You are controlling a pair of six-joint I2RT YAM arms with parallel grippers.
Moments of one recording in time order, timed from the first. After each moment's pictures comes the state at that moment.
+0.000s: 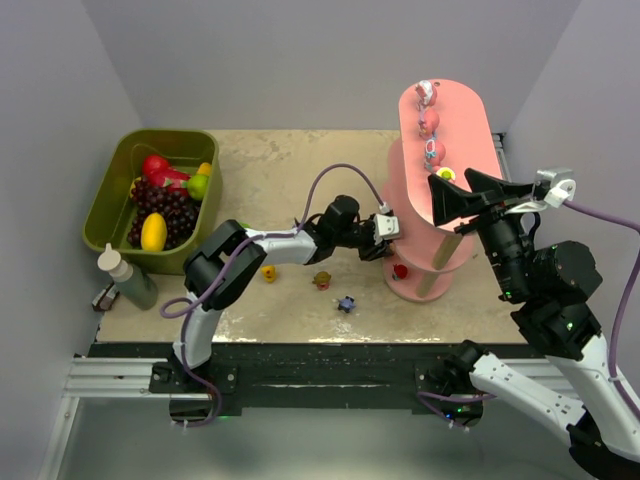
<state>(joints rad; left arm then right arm) -0.83 2.07 1.29 0.39 0.58 0.35 0.71 0.65 1.14 -0.16 0.39 0.19</state>
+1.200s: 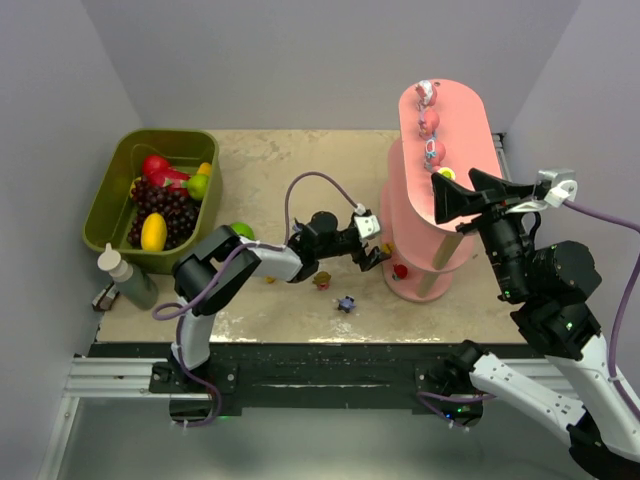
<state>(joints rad) -0.83 2.00 1.03 0.81 0.43 0.17 0.71 0.65 1.14 -0.16 0.42 0.18</state>
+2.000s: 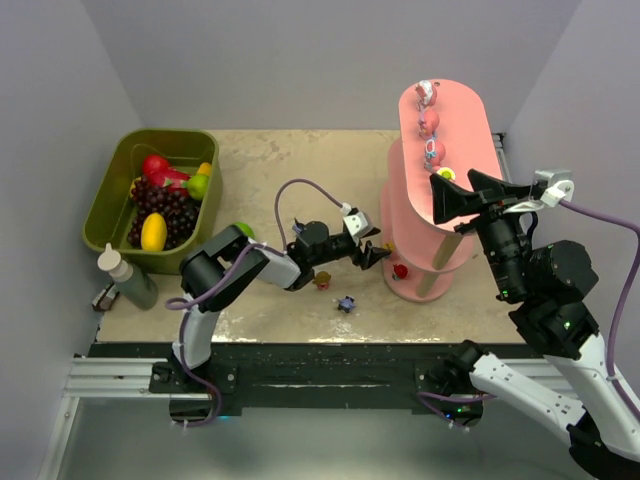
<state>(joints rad) -0.83 2.04 0.94 1.11 0.38 -0.05 0.71 0.65 1.13 -0.16 0.43 0.17</state>
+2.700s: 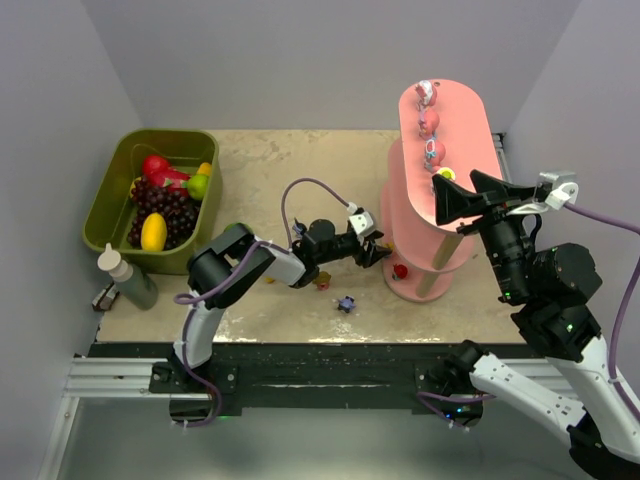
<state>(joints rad) -0.83 2.10 1.00 1.05 0.39 -0.05 0.71 0.64 1.13 -0.16 0.43 0.17</state>
